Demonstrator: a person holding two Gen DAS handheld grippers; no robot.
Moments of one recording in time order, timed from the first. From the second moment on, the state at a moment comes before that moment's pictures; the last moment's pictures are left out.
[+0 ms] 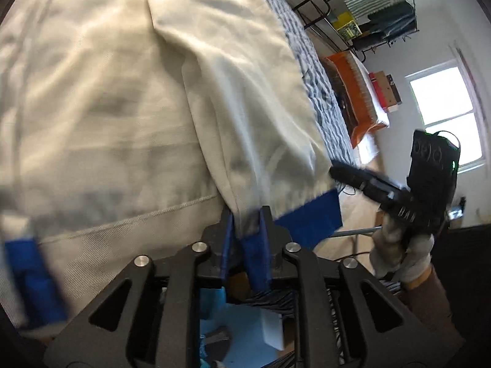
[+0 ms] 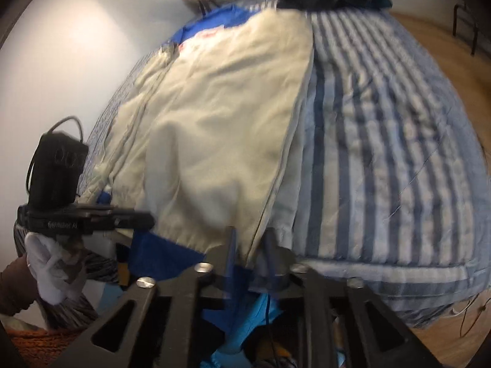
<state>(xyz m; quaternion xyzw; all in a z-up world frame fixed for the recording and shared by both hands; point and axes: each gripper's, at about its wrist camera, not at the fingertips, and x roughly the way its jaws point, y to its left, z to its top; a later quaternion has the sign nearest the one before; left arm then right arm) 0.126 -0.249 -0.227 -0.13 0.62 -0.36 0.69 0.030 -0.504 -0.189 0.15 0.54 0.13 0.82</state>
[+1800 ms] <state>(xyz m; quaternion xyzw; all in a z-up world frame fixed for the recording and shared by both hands) 0.117 -0.046 -0.157 -0.26 0.49 -0.21 0.81 0.104 -0.281 -0.151 -0.09 0.52 0.25 0.81</state>
